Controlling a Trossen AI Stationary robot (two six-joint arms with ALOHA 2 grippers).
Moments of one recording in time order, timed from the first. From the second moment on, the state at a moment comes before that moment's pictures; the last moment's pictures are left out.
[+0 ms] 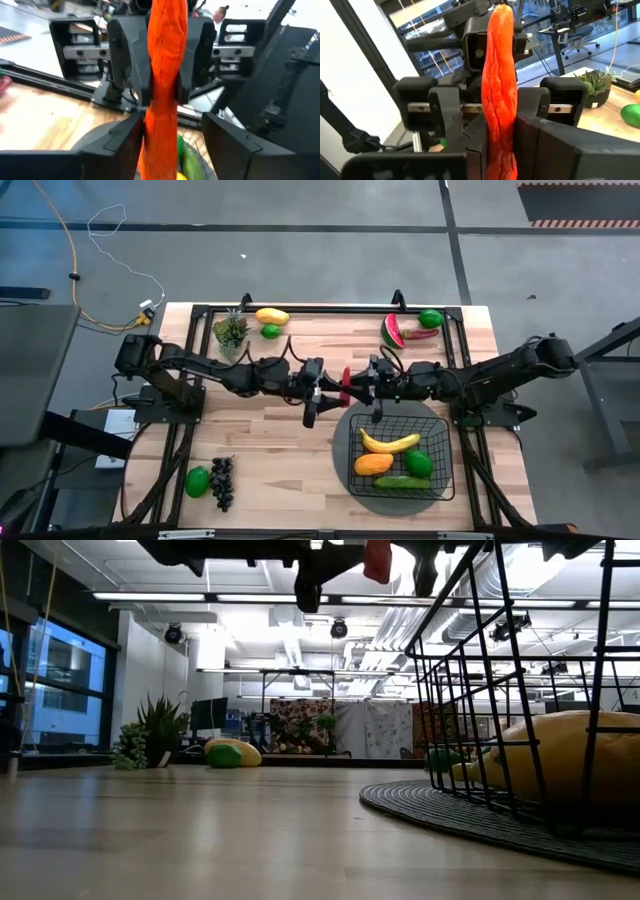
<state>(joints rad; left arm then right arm) 0.06 1.59 0.93 0.60 0.08 -0.36 0.15 1.25 0.69 0.59 0.17 0.36</state>
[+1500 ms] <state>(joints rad) 0.03 0.85 0.58 0.34 -0.22 -0.23 0.15 0.86 0.69 0.07 0.18 0.26</state>
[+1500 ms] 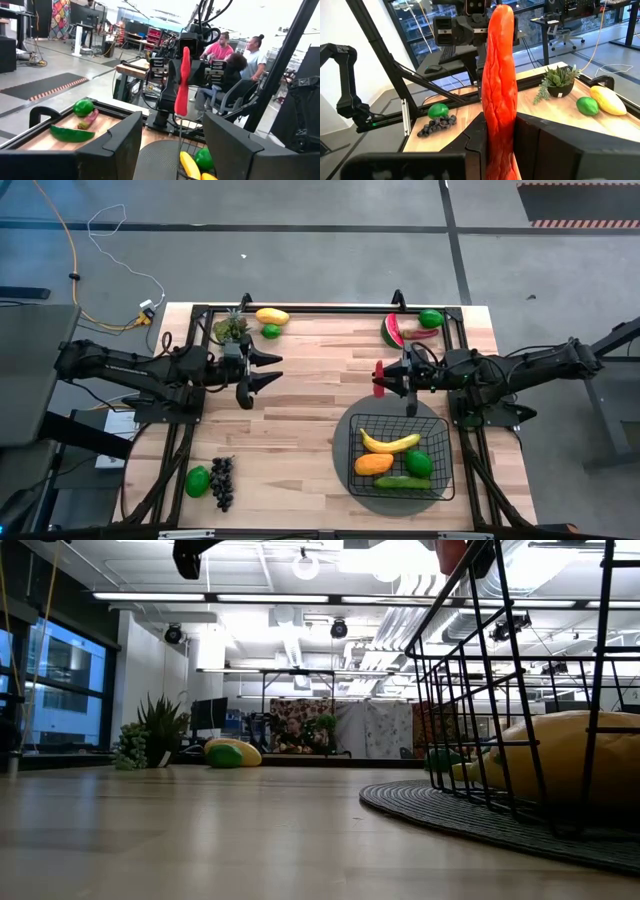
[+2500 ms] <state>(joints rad) 0.03 0.85 0.58 0.33 -0.26 -0.21 0.50 1.17 1.00 -0.75 -0.08 0.65</state>
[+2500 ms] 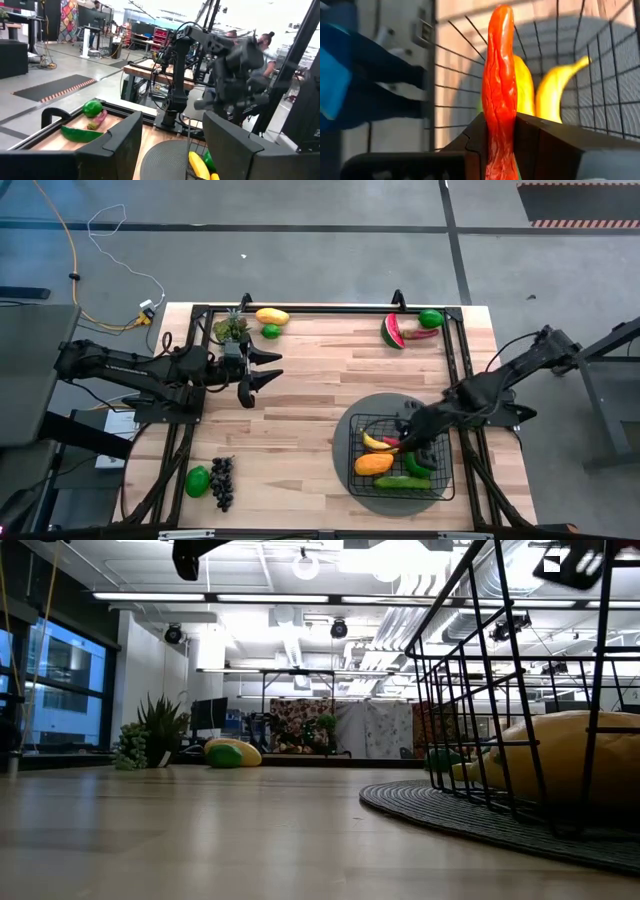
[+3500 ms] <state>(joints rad) 0.03 0.85 0.58 0.33 -0.30 -0.21 0.50 1.53 0.93 -0.75 0.07 0.60</state>
